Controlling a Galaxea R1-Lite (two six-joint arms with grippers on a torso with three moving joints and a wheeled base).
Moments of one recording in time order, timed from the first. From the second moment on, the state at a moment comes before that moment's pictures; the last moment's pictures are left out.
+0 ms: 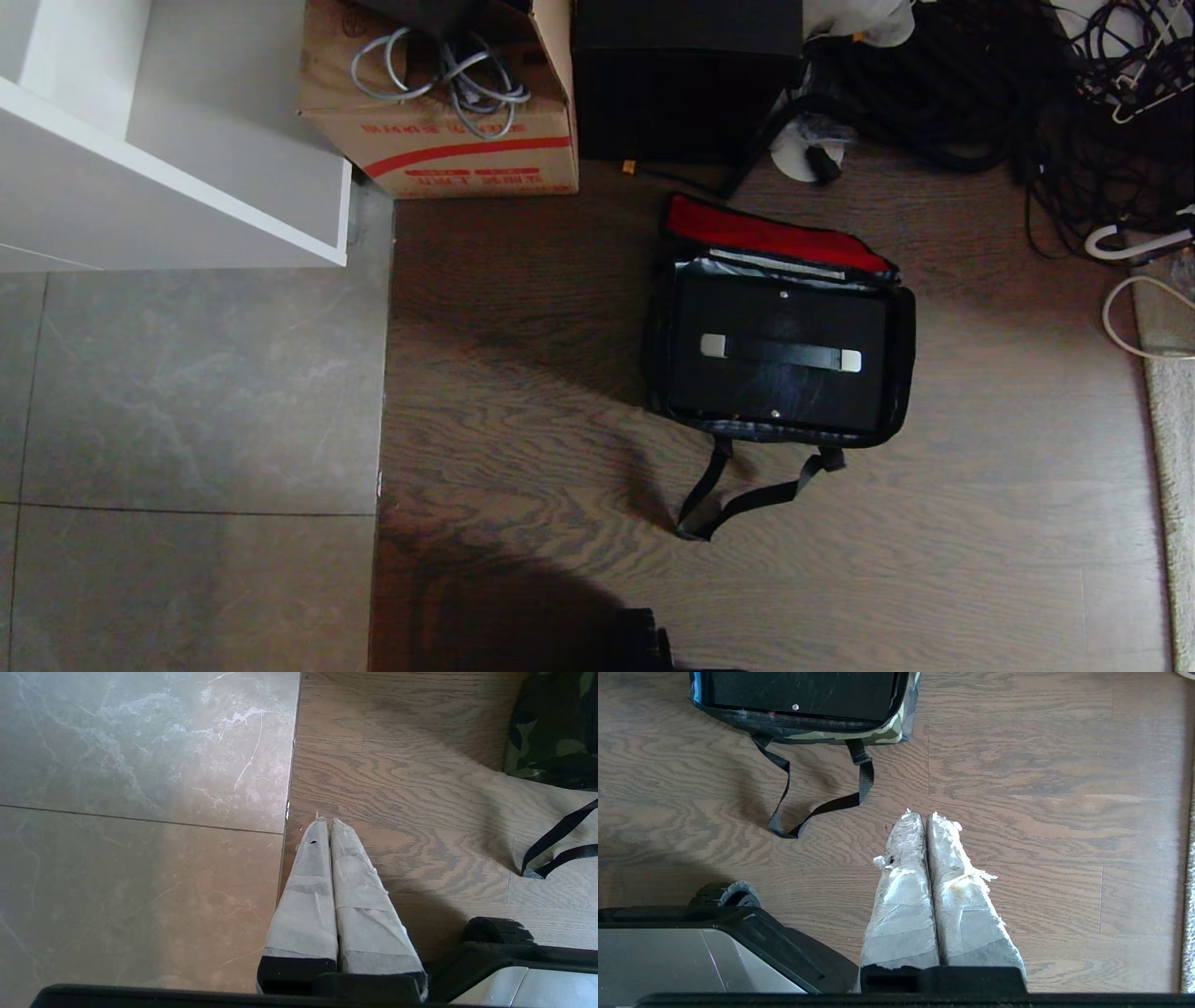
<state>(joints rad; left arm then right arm) 0.00 0.00 0.00 -0.02 0.02 -0.05 0.01 0.00 0.00 -0.01 0.00 0.02</state>
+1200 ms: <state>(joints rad) 0.00 0.00 0.00 -0.02 0.02 -0.05 0.01 0.00 0.00 -0.01 0.00 0.02</state>
